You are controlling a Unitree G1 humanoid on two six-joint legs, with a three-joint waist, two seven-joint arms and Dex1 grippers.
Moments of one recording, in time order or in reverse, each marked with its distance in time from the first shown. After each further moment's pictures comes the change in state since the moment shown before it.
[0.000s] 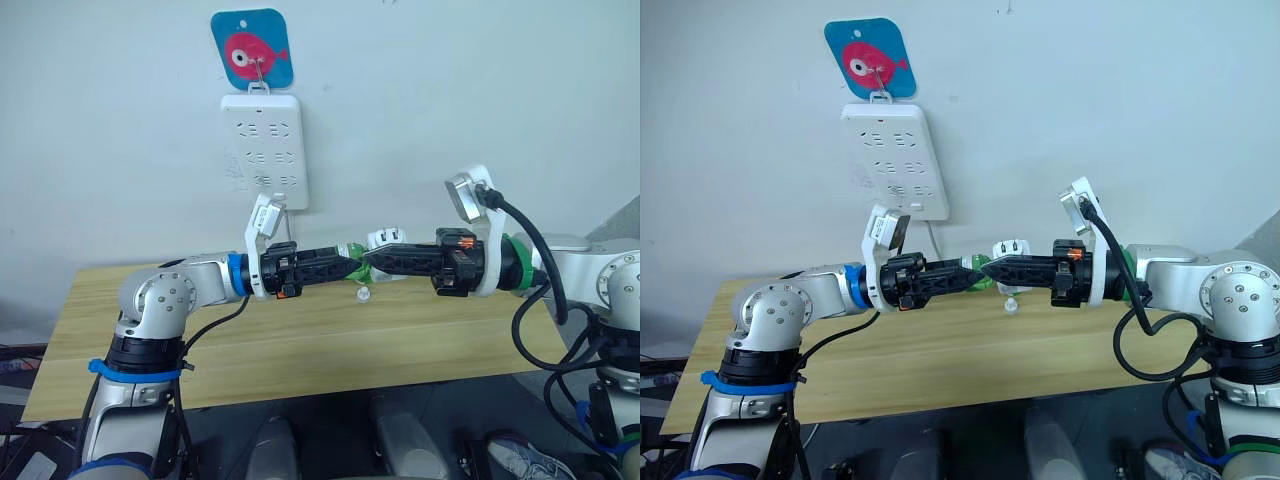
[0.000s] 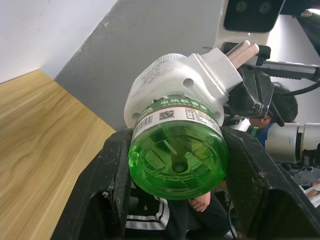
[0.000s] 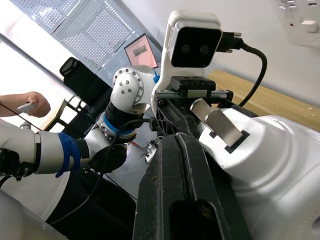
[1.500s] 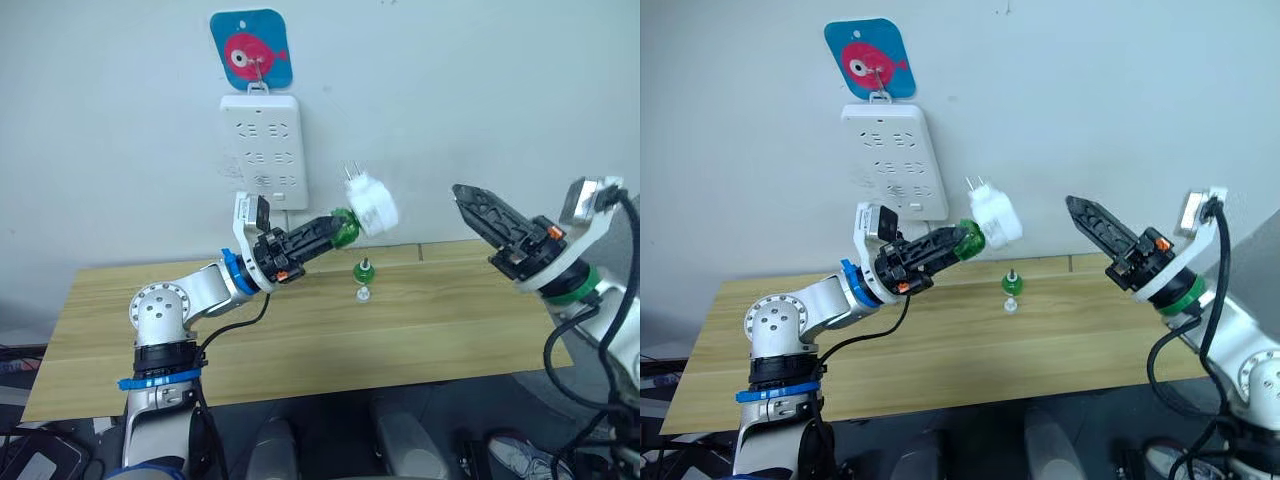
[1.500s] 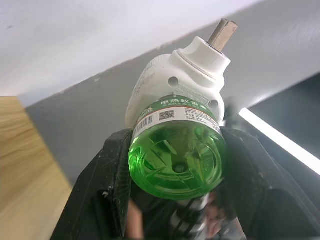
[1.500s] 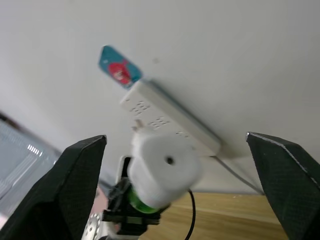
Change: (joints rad) left arm 0.025 -0.203 0.234 0.205 -0.579 0.117 0.536; right arm 0.486 0.160 -0.270 -0.197 0.104 -0.516 -0.342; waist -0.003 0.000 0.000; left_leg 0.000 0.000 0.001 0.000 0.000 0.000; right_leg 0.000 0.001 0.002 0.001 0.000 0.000
